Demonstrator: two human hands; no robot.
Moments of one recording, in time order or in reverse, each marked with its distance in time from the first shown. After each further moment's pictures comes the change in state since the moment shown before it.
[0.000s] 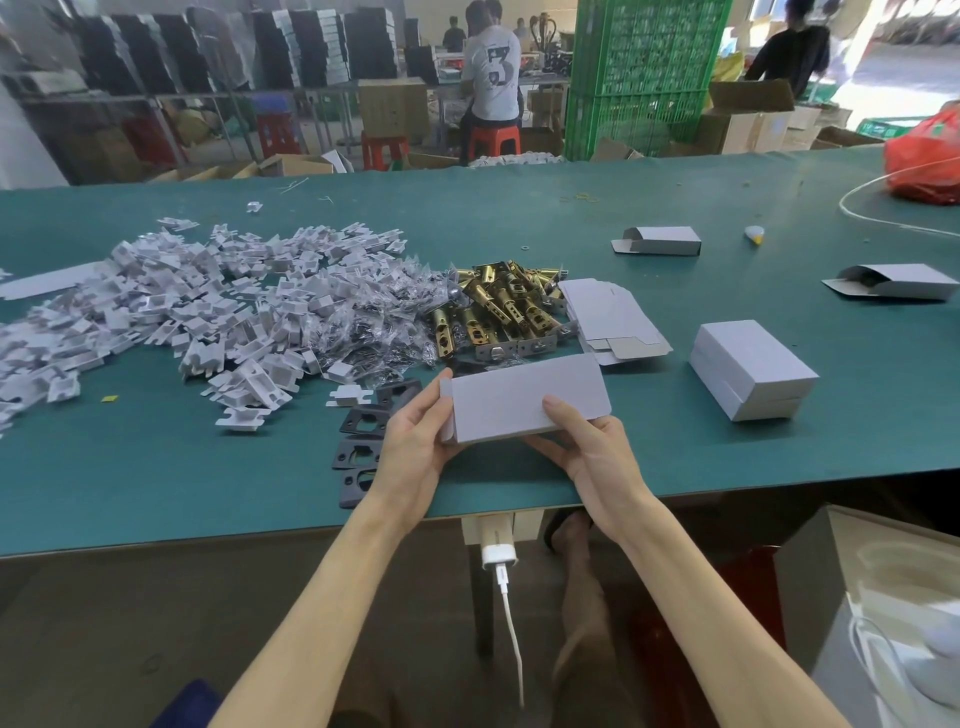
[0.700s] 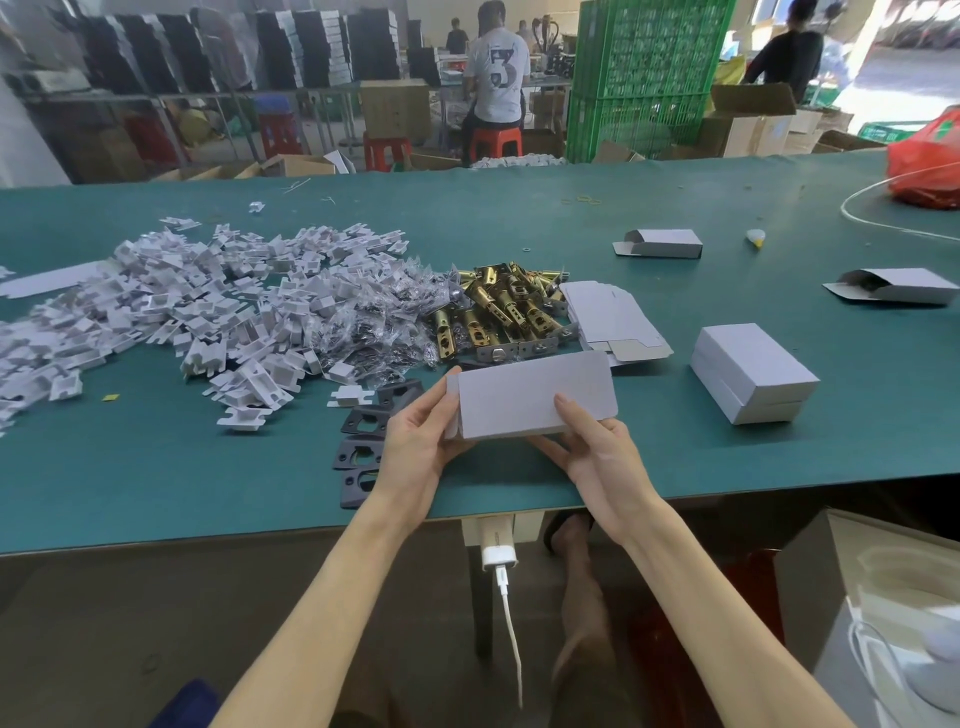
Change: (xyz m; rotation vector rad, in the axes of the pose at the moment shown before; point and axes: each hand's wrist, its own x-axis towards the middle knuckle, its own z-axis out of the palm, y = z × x) left_hand -0.003 0.002 0.004 -0.038 -0.020 0.025; right_hand -0.003 -0.007 -0.002 0.104 -0.036 0.039
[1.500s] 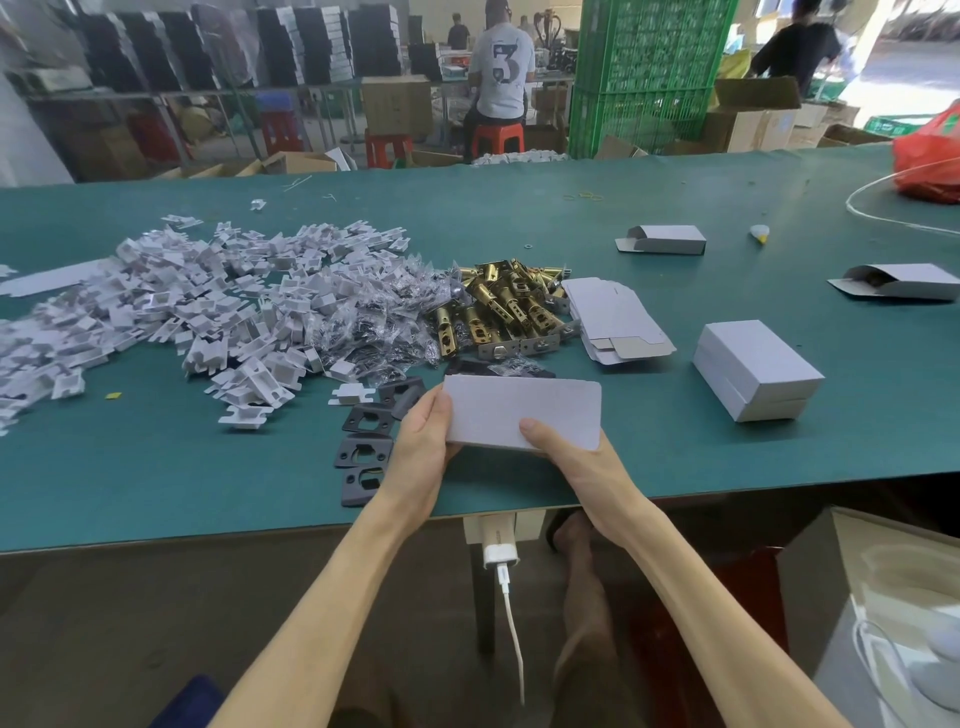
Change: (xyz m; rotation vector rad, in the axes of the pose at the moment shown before) left_hand 0.002 -0.009 -0.003 0.195 0.028 0.007; right_hand -0.005 0.015 0.000 -0.522 -0.033 -0.016
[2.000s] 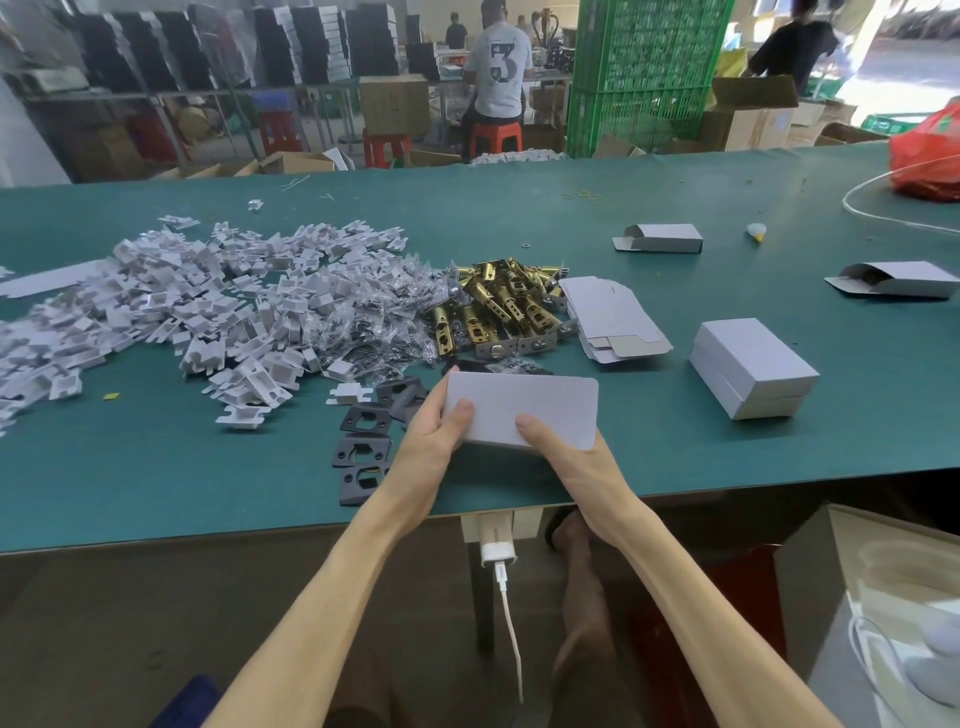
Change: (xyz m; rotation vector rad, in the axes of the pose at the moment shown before) left_hand 0.000 -0.001 -0.004 0.103 -0.176 0.033; right_hand 0.002 0.006 0.002 -0.024 0.020 -0.033
